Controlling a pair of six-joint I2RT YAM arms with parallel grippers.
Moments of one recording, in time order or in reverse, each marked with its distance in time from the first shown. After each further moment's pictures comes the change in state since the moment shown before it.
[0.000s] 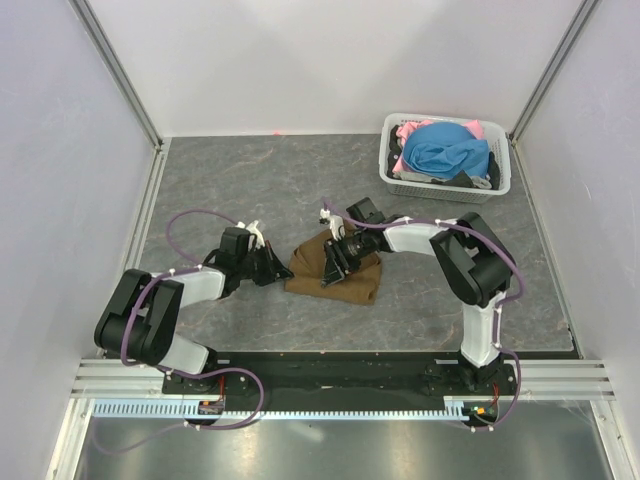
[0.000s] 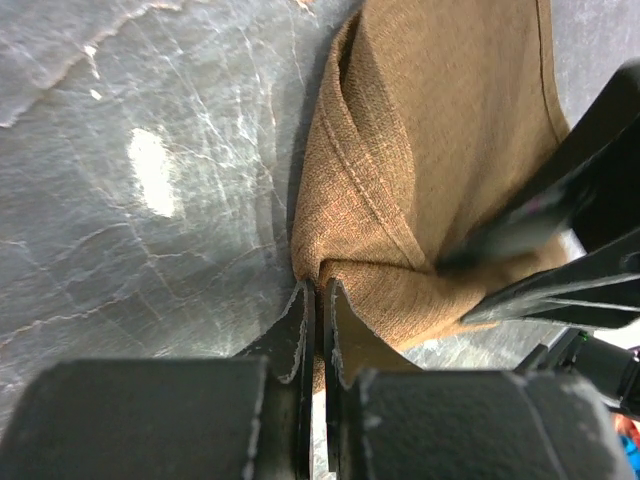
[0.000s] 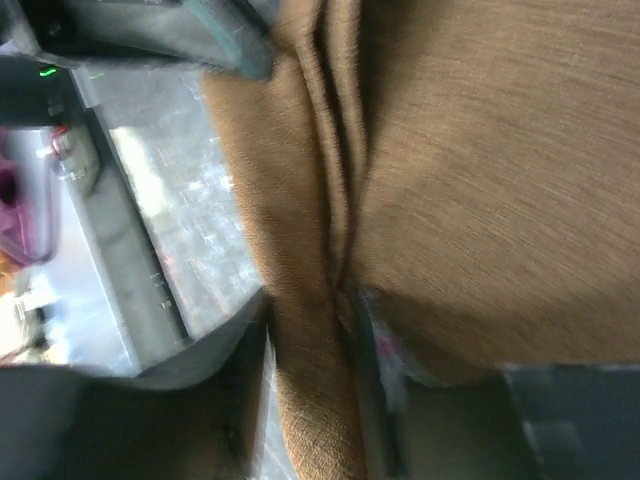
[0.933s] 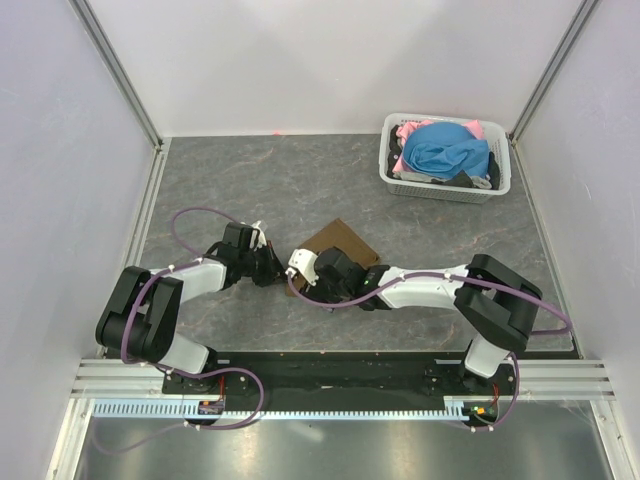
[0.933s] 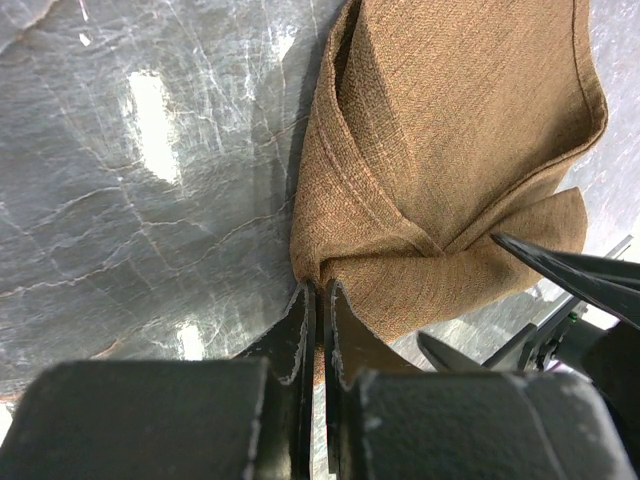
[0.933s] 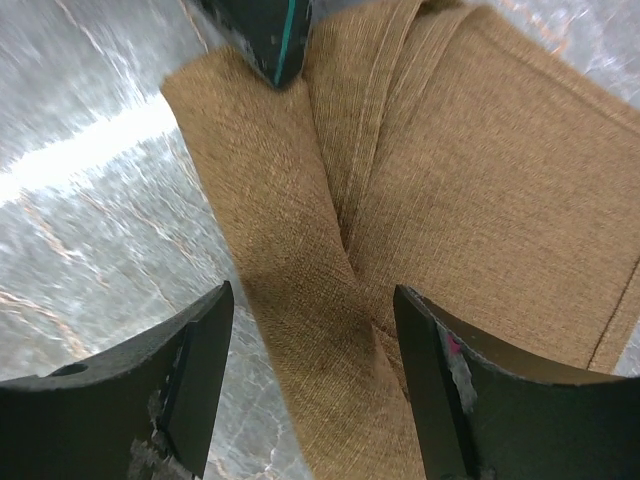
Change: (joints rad) left arm -0.001 0.015 0.084 -0.197 0.019 0.000; right arm 0.436 -0.305 -0.247 0.226 0.945 -0.315
